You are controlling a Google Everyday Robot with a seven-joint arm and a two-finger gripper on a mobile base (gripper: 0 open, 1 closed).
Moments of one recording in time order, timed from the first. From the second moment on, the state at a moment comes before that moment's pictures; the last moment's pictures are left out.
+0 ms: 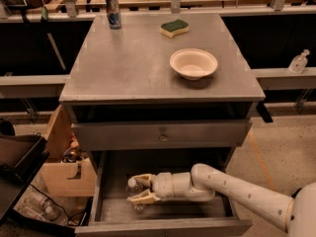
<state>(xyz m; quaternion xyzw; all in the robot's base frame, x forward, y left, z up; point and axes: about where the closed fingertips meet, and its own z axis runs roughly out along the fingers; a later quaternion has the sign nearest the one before) 0.477 0.086 0.470 -0.53 0.54 0.48 0.45</state>
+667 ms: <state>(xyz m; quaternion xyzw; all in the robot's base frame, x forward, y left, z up) 0.475 0.090 0.471 -0.53 0.54 0.48 0.45</state>
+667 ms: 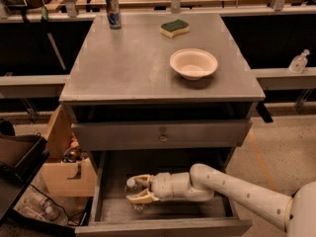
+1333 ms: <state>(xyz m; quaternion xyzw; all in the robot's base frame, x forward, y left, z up) 0.469 0.091 0.481 -0.52 0.54 0.48 0.45</state>
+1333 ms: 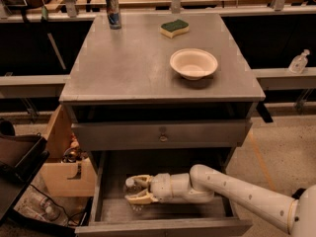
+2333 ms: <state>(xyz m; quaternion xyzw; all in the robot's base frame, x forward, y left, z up) 0.463 0.029 0.719 -0.46 0.61 0.42 0.49</state>
